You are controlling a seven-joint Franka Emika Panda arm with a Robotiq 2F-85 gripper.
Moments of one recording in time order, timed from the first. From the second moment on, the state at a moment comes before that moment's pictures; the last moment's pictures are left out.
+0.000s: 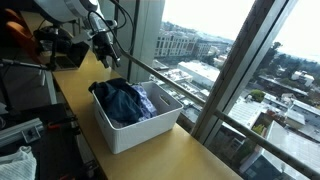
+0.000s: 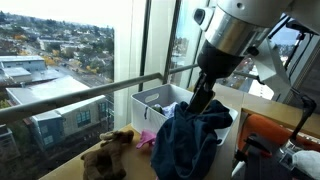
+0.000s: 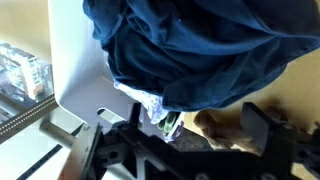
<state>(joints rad) 0.29 0.08 0.19 -2.21 -0.69 2.32 0.58</state>
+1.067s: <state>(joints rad) 0.17 0.38 0.31 -2.09 -0.60 2.50 -0.07</state>
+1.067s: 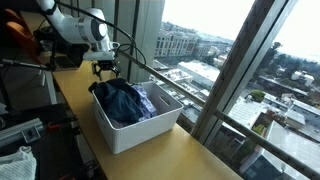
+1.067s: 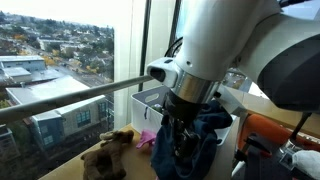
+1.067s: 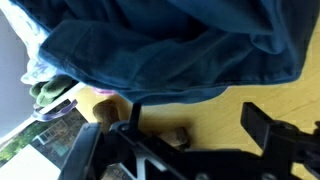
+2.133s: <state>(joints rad) 0.10 0.53 0.32 -1.98 -0.35 2.45 -0.66</state>
